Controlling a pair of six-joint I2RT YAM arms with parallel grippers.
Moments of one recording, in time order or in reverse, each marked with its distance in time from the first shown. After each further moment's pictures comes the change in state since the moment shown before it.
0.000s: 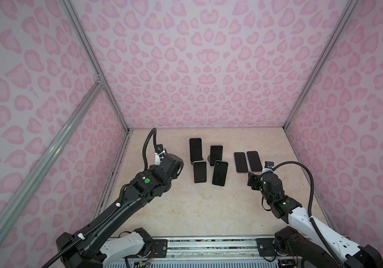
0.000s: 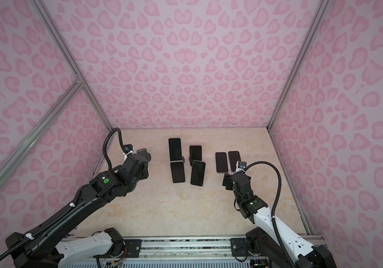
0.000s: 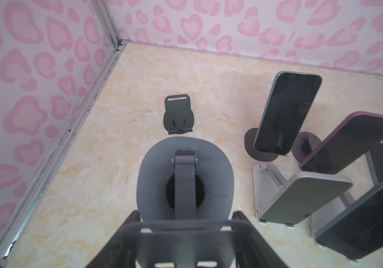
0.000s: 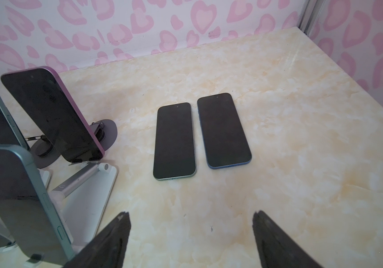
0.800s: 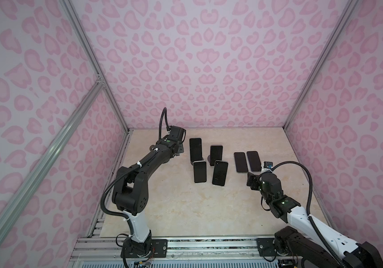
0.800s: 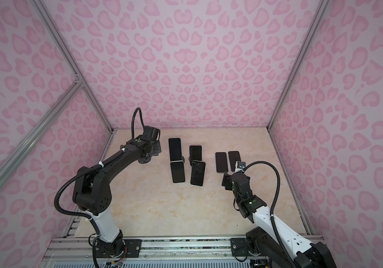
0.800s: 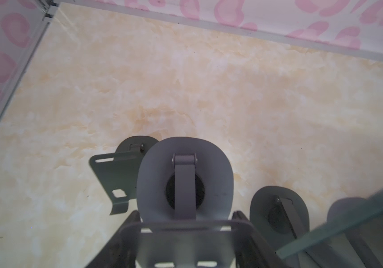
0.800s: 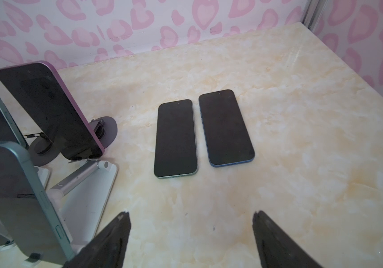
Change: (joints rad) left arm 0.273 0.764 0.378 0.288 0.276 0.163; right arm 0.007 0.030 -0.005 0.018 0.000 0.006
